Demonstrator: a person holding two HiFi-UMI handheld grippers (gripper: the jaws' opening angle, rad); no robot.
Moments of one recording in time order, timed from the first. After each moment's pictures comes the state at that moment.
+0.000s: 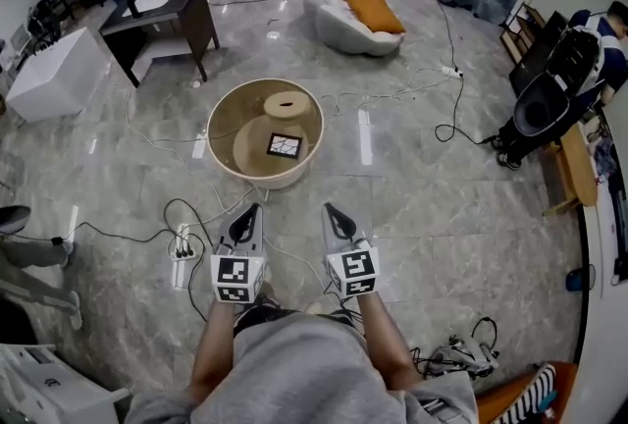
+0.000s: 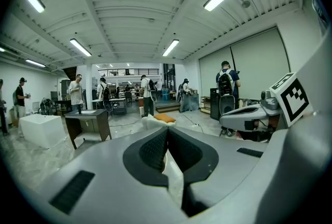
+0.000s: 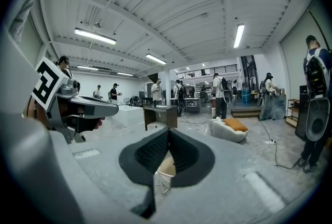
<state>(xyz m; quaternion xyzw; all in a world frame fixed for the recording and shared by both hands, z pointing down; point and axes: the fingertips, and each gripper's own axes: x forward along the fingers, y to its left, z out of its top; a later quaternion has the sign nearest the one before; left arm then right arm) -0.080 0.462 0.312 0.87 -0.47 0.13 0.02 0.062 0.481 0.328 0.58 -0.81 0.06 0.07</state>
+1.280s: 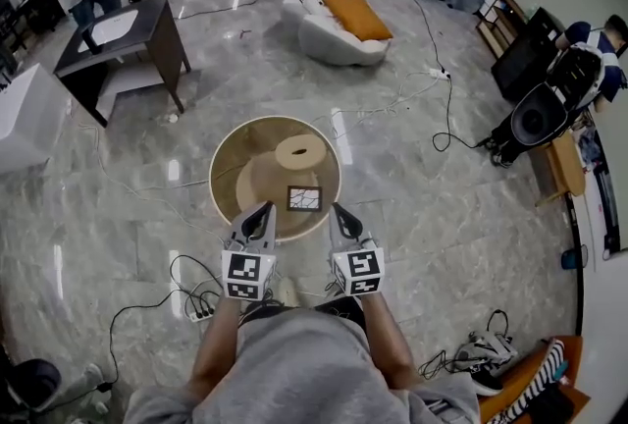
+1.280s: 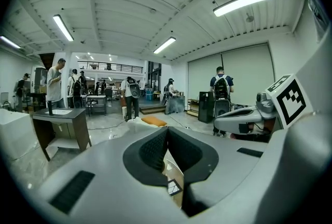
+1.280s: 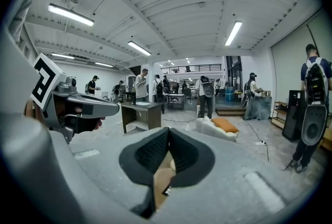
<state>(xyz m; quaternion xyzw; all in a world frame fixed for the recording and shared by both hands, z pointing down) -0.164 0.106 0.318 0.93 -0.35 0.13 0.05 -0.041 0.145 0.328 0.66 -0.74 0.08 0.10</state>
